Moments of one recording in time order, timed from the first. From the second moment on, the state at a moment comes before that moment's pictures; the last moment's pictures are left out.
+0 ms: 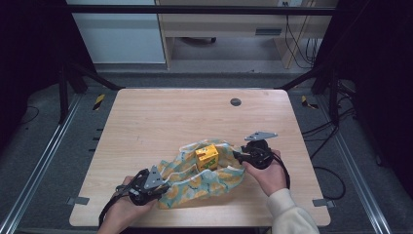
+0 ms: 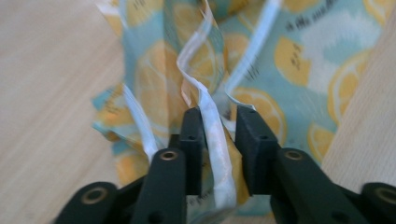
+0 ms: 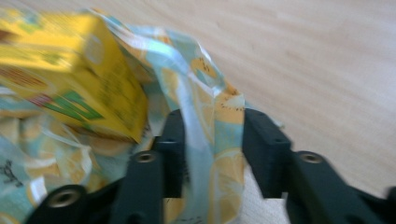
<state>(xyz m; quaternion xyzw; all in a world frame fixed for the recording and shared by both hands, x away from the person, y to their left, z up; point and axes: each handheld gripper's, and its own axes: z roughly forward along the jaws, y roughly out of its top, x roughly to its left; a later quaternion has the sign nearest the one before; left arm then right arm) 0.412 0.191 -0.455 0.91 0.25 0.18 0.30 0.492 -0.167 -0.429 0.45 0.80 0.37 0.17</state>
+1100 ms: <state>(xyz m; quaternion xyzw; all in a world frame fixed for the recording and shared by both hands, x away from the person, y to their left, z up) 0.500 0.156 -0.438 0.89 0.27 0.17 0.32 0.411 -0.107 -0.434 0.35 0.84 0.38 0.15</state>
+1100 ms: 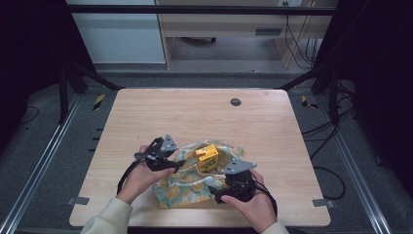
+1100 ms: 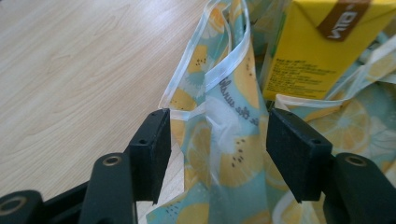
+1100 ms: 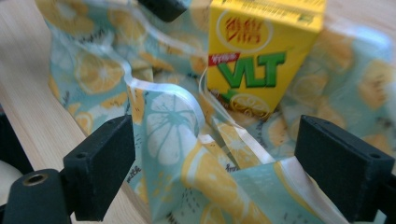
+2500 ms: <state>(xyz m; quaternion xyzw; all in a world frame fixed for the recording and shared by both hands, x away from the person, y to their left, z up) 0.515 0.162 -0.459 0.87 0.32 0.21 0.30 0.405 -0.147 -0.474 0.38 0.86 0.32 0.10</state>
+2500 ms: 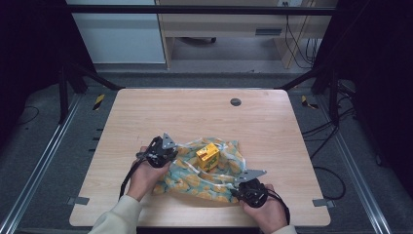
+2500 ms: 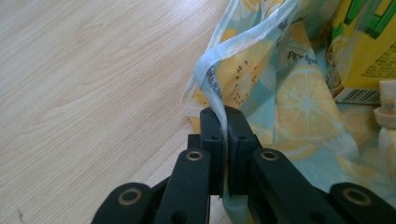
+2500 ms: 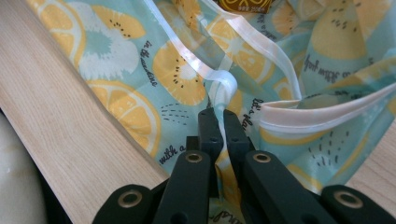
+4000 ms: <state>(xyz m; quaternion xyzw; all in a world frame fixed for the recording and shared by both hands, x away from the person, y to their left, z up) 0.524 0.176 -0.474 0.87 0.34 0.19 0.29 0.408 -0.156 -0.481 0.39 0.87 0.30 0.08</state>
